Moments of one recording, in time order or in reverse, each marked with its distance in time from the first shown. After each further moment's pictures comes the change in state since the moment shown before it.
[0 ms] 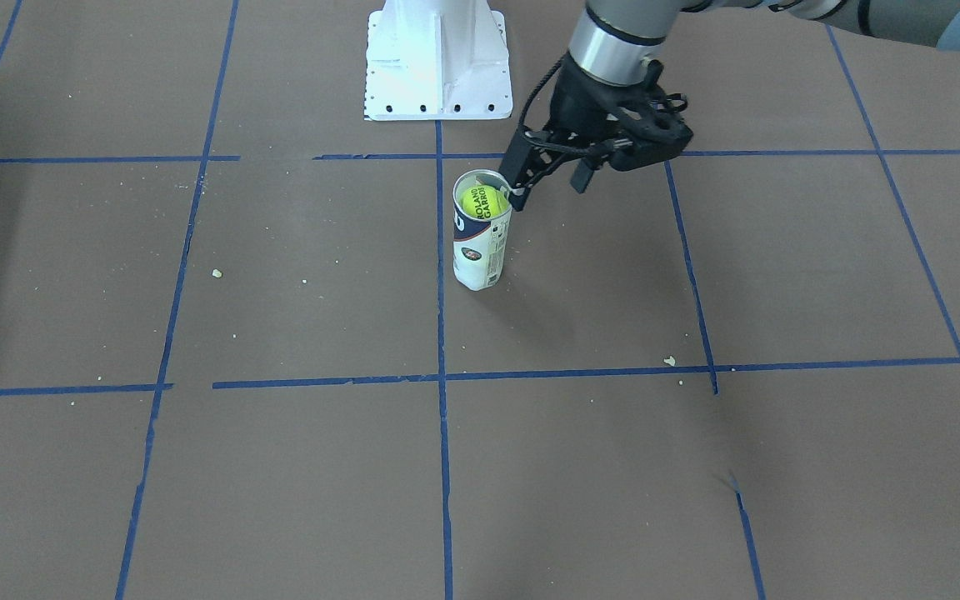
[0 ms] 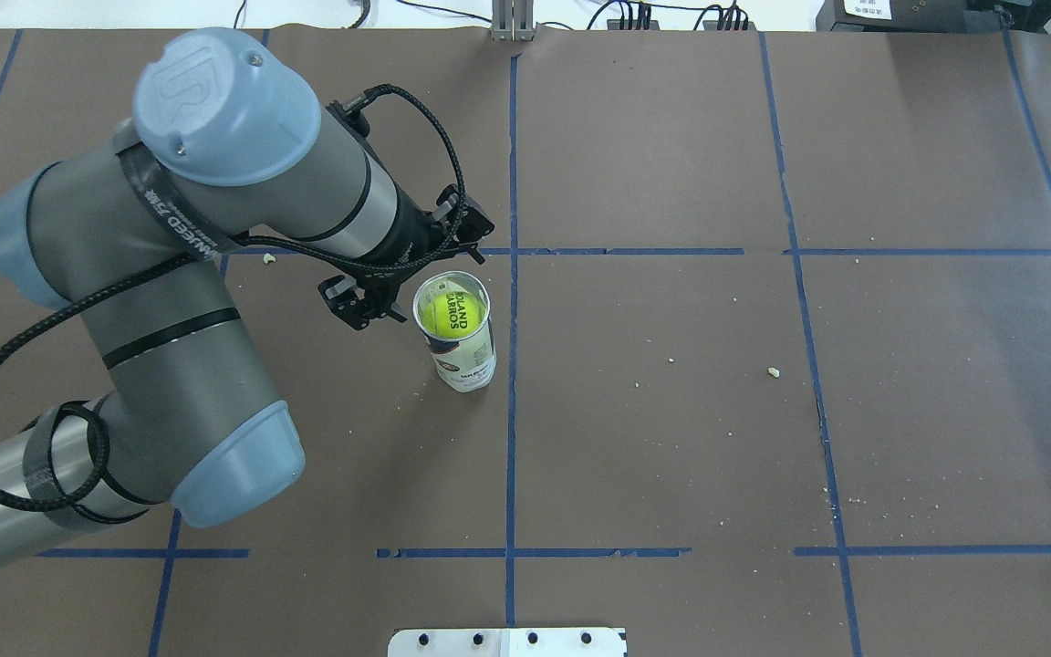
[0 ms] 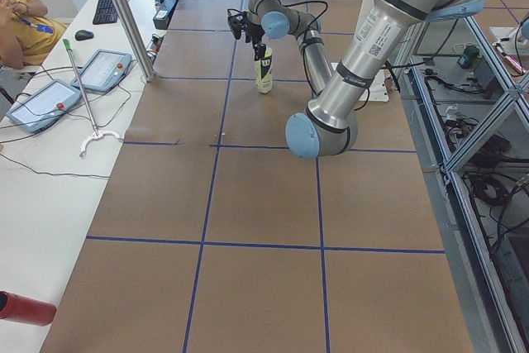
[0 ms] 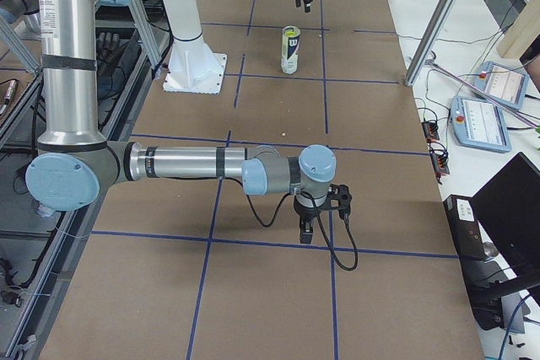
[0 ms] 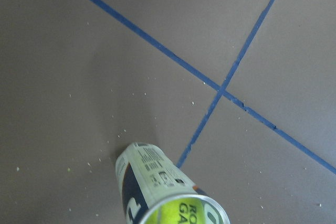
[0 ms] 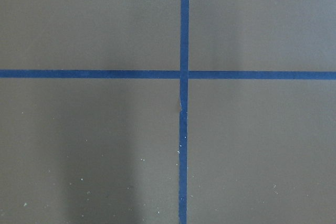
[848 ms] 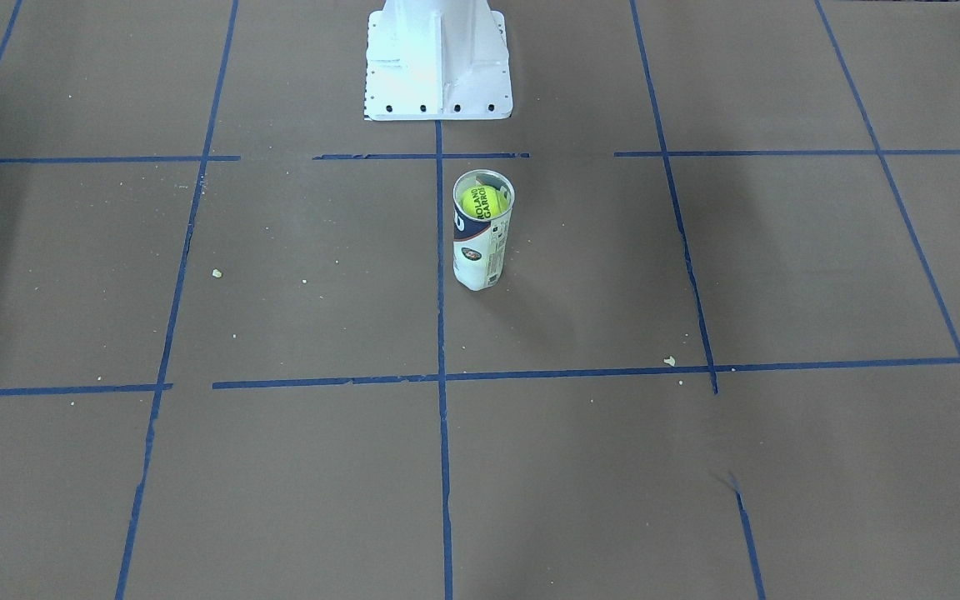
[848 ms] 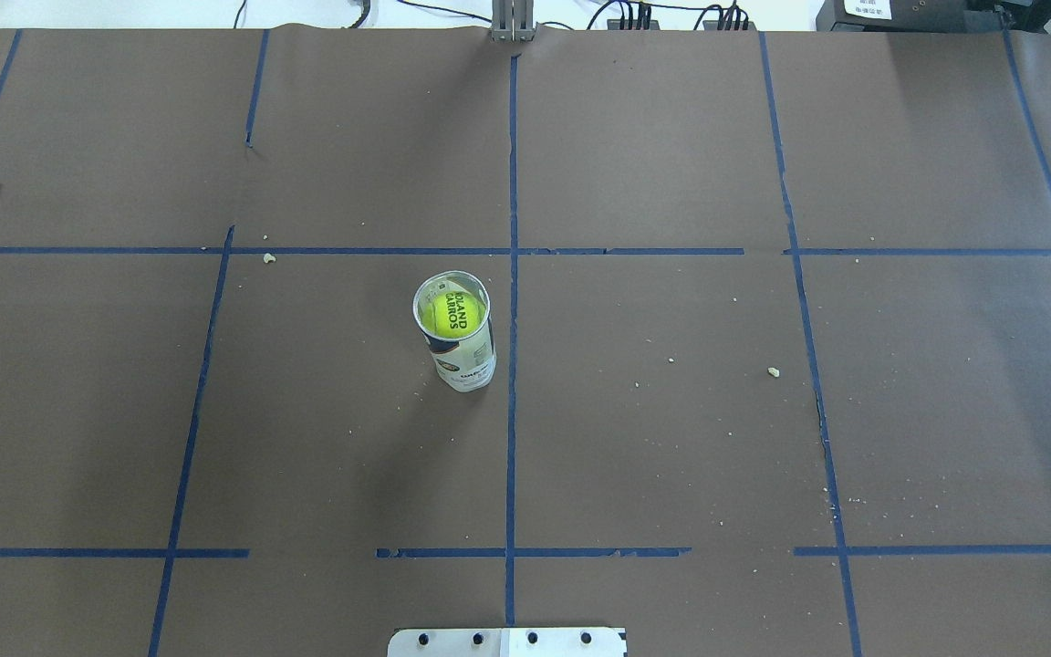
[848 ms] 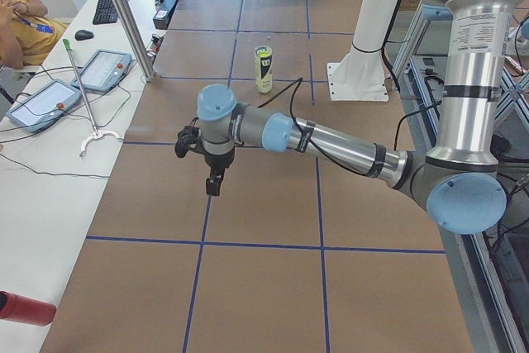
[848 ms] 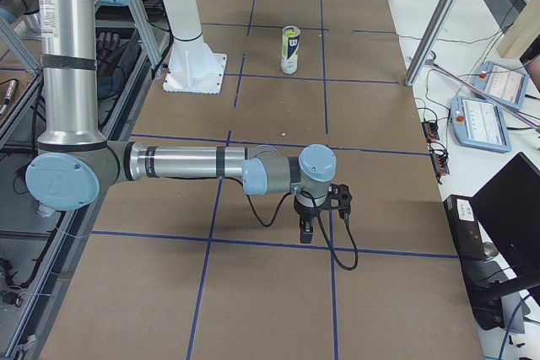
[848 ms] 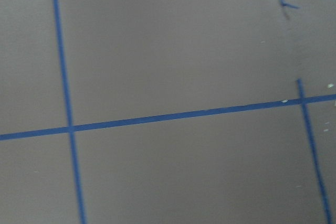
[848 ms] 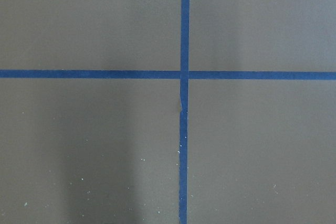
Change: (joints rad) left arm -0.754 0.574 0.222 -0.029 -0.321 1.540; right arm 0.000 0.000 0.000 0.000 0.000 0.000
